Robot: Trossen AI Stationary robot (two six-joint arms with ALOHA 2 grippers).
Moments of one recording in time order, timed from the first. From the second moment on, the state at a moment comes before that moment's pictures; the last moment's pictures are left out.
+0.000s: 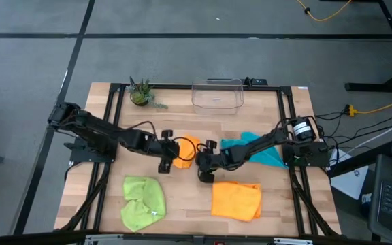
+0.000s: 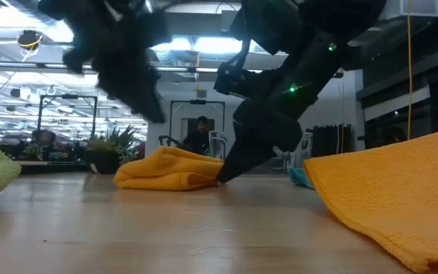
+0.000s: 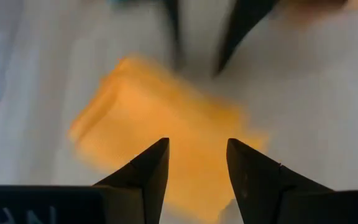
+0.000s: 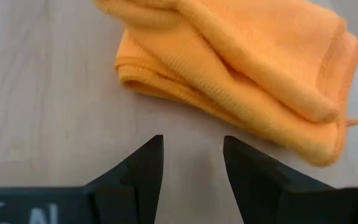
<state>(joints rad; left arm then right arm) -0.19 1.45 0.84 -0.31 -0.23 -0.07 0.22 1.97 1.10 -0.06 0.34 0.20</state>
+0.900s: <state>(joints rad) -0.23 1.66 0.88 -0.06 -0.10 -0.01 0.19 1.97 1.11 -0.06 0.32 0.18</state>
